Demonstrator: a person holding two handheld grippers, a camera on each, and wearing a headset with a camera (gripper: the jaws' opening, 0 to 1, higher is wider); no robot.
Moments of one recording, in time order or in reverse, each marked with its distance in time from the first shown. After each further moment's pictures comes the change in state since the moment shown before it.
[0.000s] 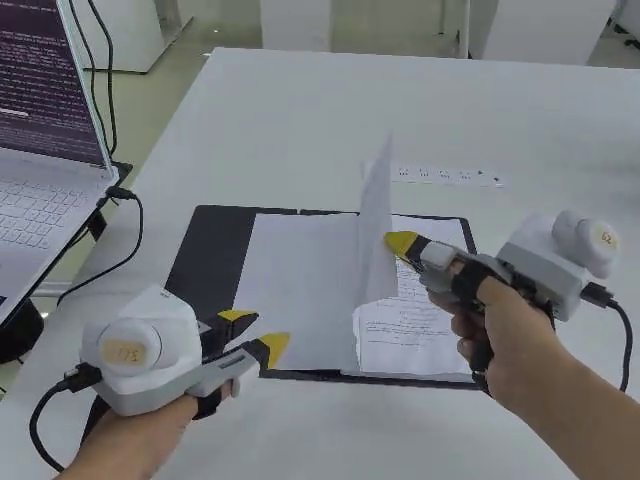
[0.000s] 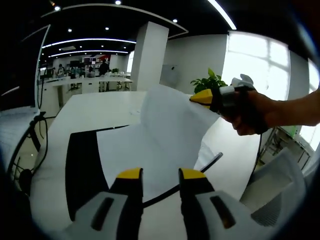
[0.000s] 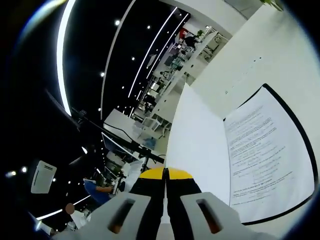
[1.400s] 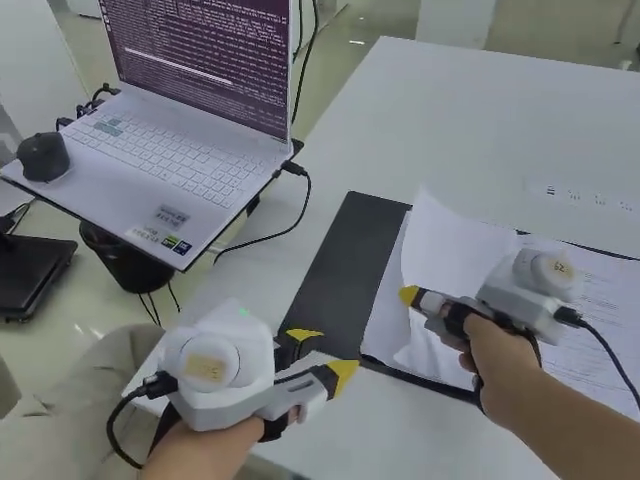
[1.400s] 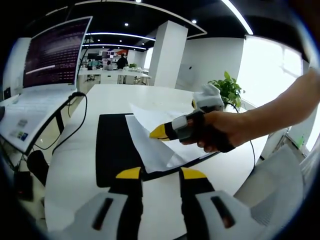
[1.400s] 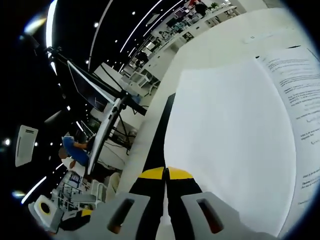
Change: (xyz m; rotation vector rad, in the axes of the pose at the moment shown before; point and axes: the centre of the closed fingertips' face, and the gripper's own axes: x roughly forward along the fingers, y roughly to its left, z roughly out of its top) left arm -0.072 0.047 -0.039 -0.090 0.018 0.121; right arm 0.133 -0.036 -0.146 -0.161 0.356 -0.138
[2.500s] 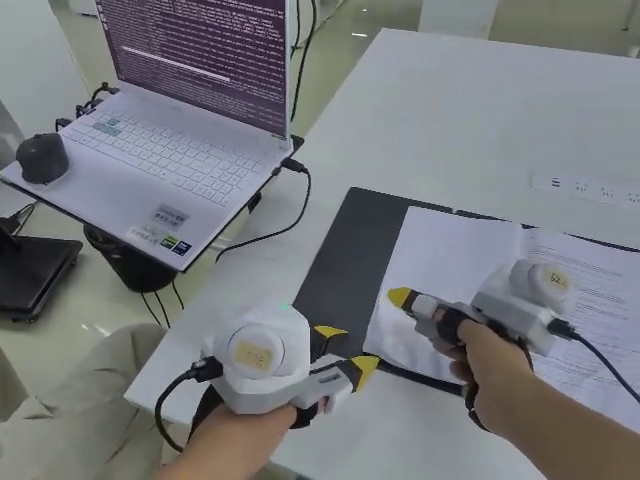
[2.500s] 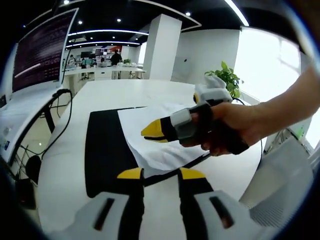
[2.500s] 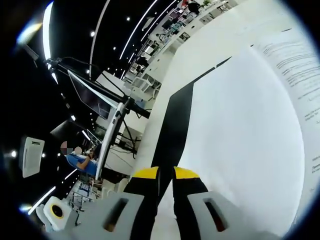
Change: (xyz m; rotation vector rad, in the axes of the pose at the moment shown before) left arm 0.049 -0.010 -0.005 0.059 0.060 -0.030; right arm -0.009 -0.001 0.001 0.090 -0.039 0.061
